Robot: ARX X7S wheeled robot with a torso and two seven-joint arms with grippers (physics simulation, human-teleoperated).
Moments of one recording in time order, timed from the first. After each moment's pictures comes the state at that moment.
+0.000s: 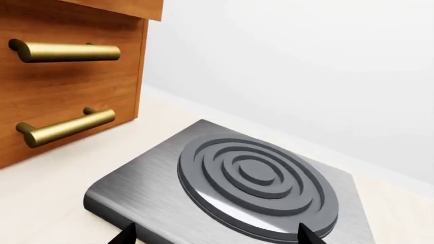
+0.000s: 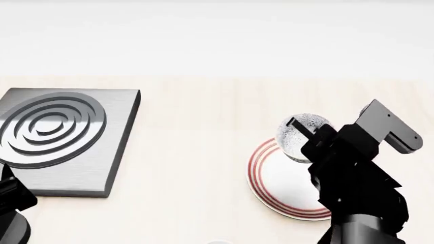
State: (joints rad) left arm -0.35 -0.30 -0.03 -0.23 -0.50 -0.09 -0.31; right arm 1.26 0.14 0.34 1.31 0.36 0.44 0.34
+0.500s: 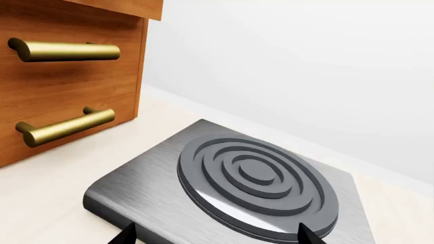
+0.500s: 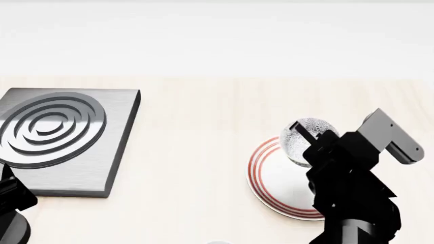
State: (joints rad) left arm -0.35 -0.30 -0.02 -0.23 -0.51 -0.09 -0.31; right arm 1.24 0.11 0.56 1.31 0.17 0.39 0.34
